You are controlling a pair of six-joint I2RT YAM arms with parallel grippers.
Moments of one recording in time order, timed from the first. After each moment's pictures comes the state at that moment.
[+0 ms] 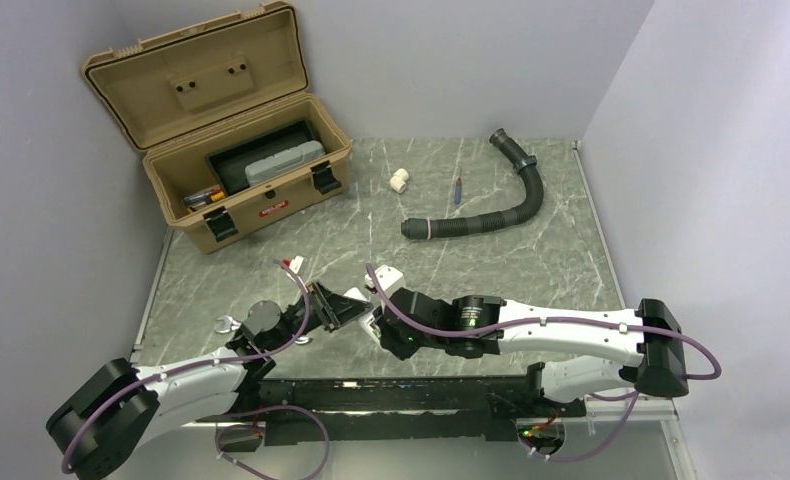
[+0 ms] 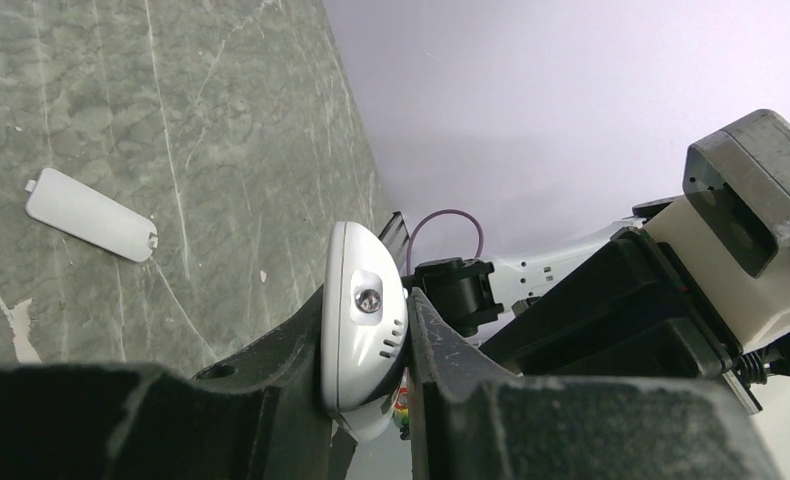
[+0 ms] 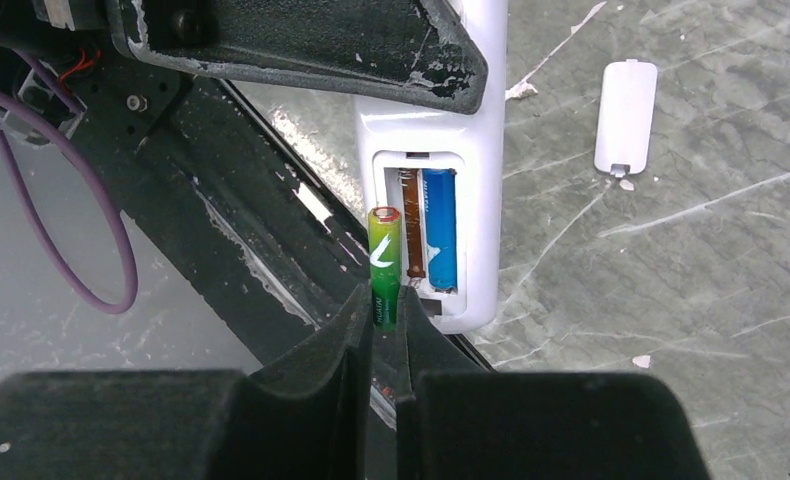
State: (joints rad) left arm -0.75 0.92 0.01 0.95 0.26 -1.21; right arm 1.34 1.24 0.96 -0.54 0.19 0.54
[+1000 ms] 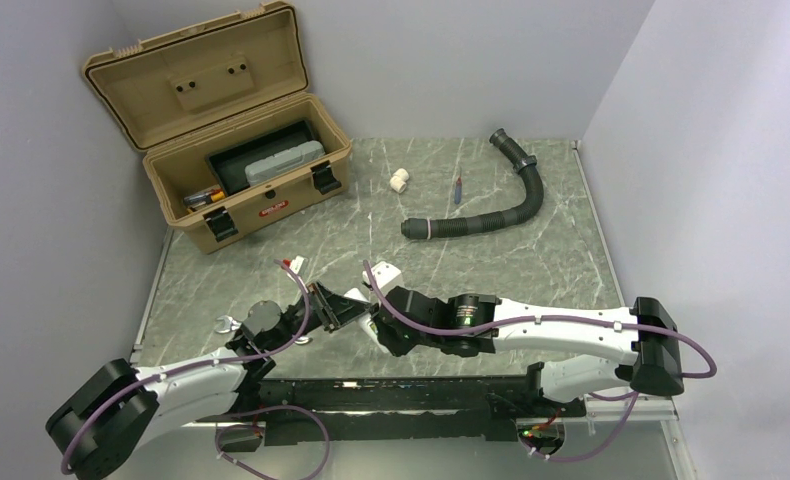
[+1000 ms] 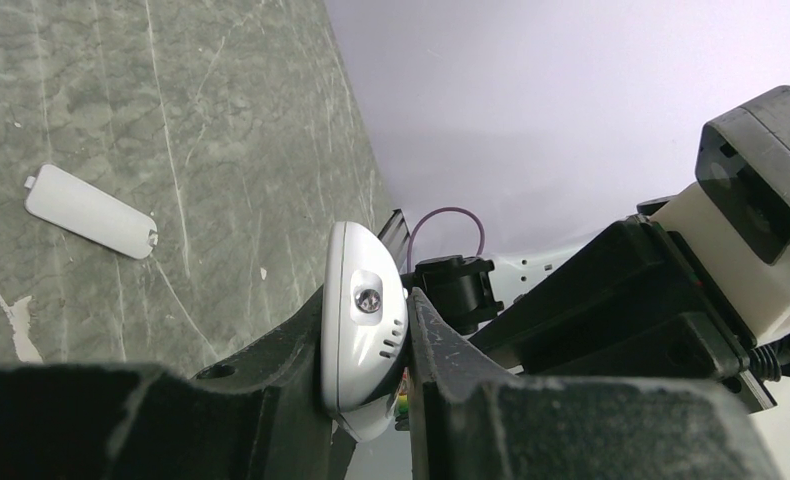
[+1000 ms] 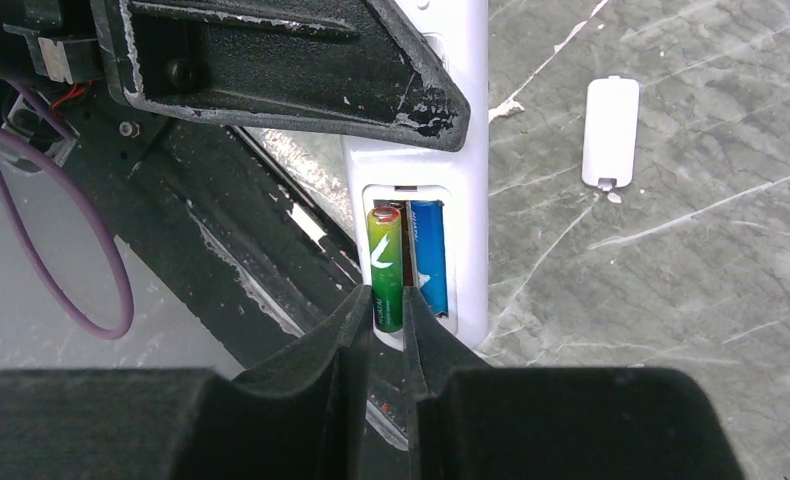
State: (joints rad) left arm -0.75 0.92 0.01 0.95 0.26 -1.21; right arm 1.34 1.27 0.98 -0.53 0.23 0.55
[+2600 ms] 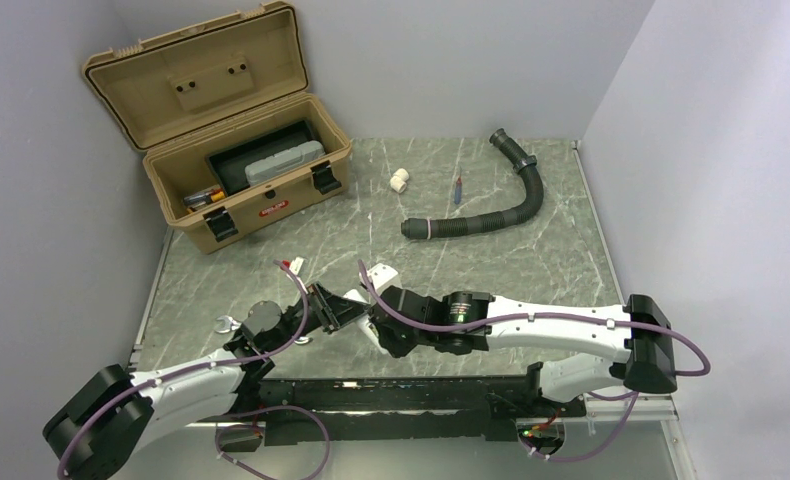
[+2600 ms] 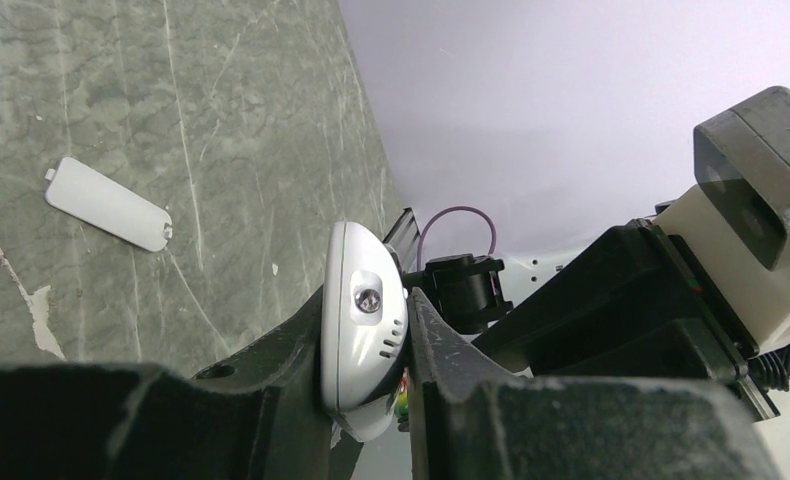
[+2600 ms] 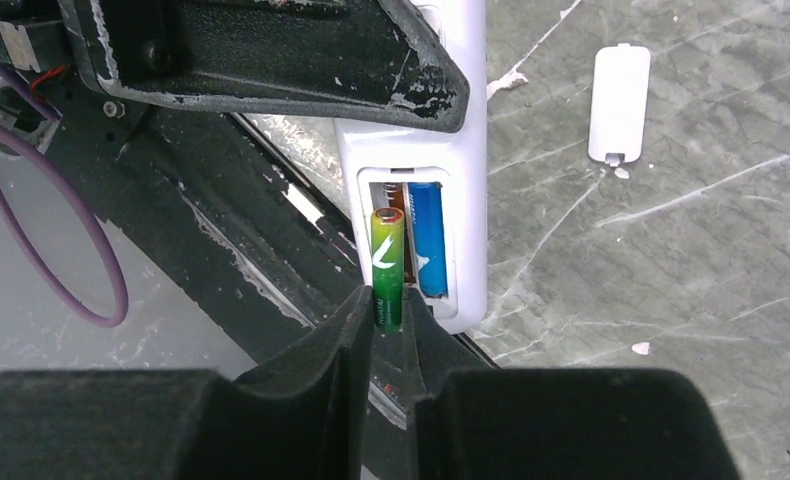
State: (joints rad) left arm -0.75 0.88 0.01 0.88 0.25 -1.20; right arm 1.34 1.31 1.02 -0.60 0.20 0.58
